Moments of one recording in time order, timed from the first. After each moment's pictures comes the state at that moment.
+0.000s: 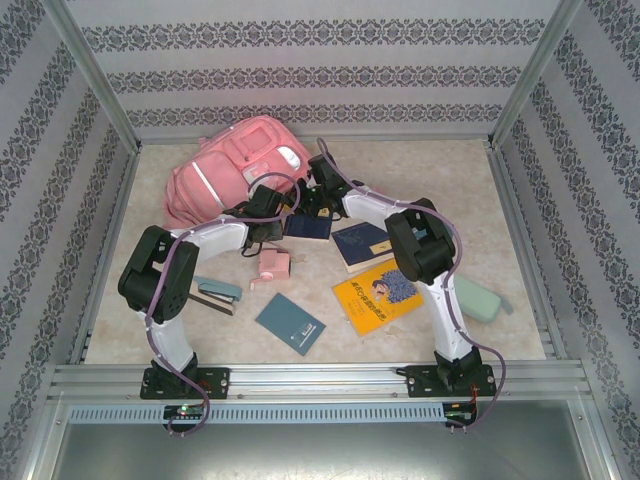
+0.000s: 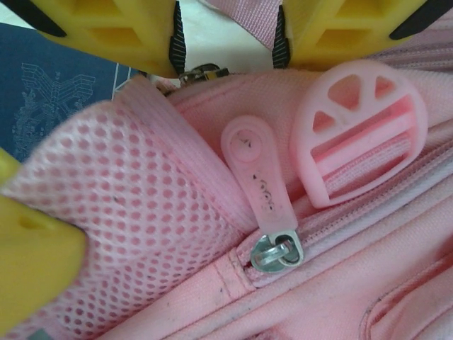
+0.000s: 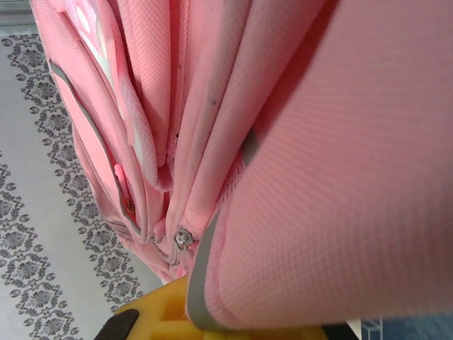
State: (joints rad) left arm -0.42 1.82 1.10 -0.29 -0.21 -0.48; right arm 0.54 2.32 1.72 -0.13 -0.57 1.23
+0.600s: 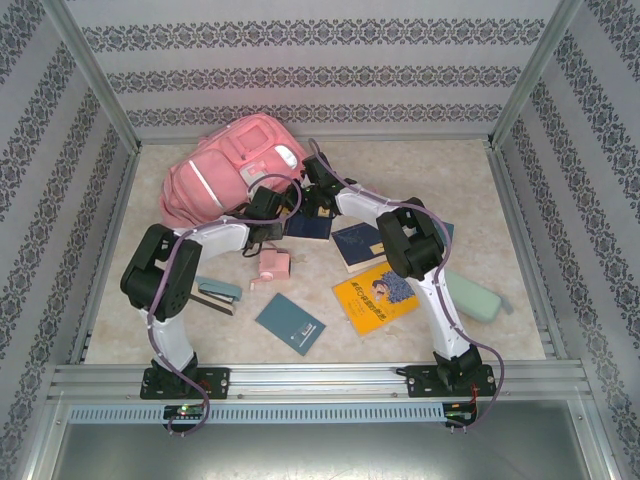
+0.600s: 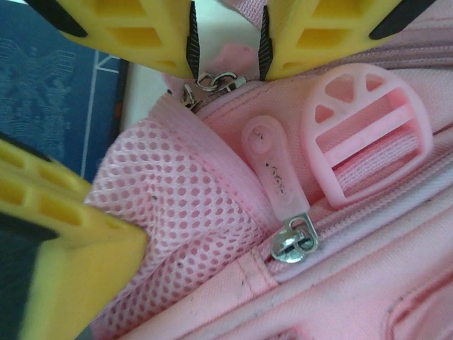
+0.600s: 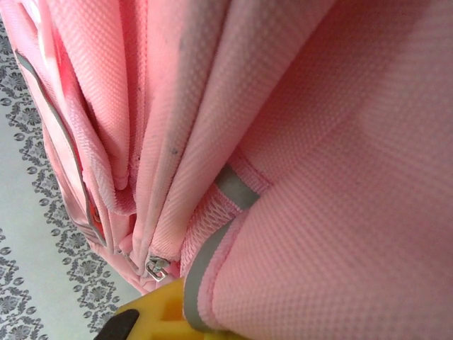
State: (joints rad) left arm -0.42 1.85 1.09 -0.23 -0.25 -0.45; right arm 0.54 2.41 1.85 -0.19 -0.57 1.15
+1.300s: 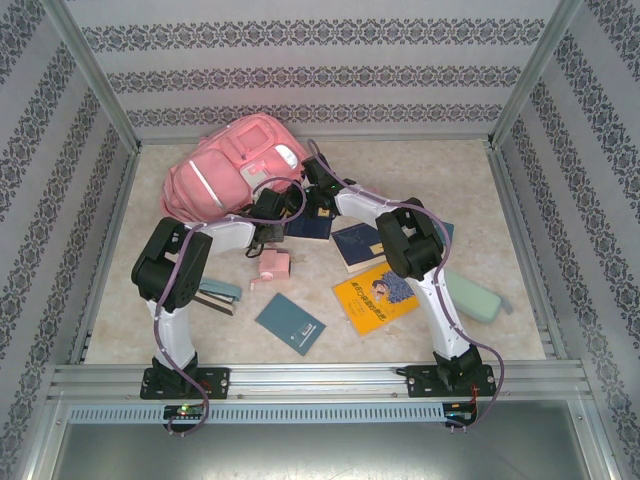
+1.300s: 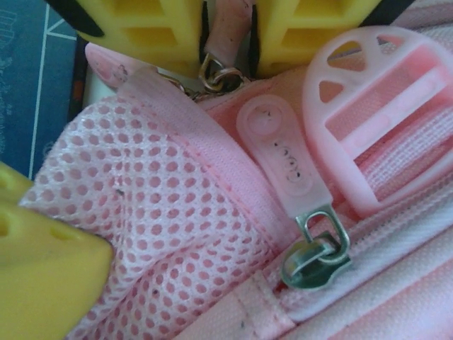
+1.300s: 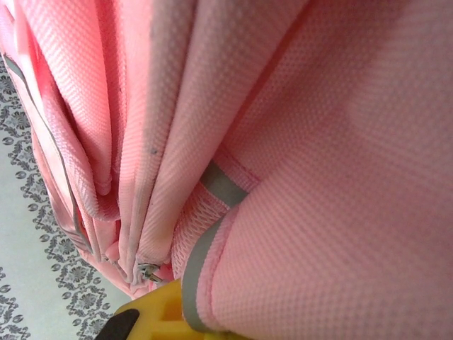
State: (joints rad) left arm -0.42 1.93 1.13 -0.23 -0.28 -0.42; right arm 0.55 2.41 1.85 -0.20 -0.54 1.14
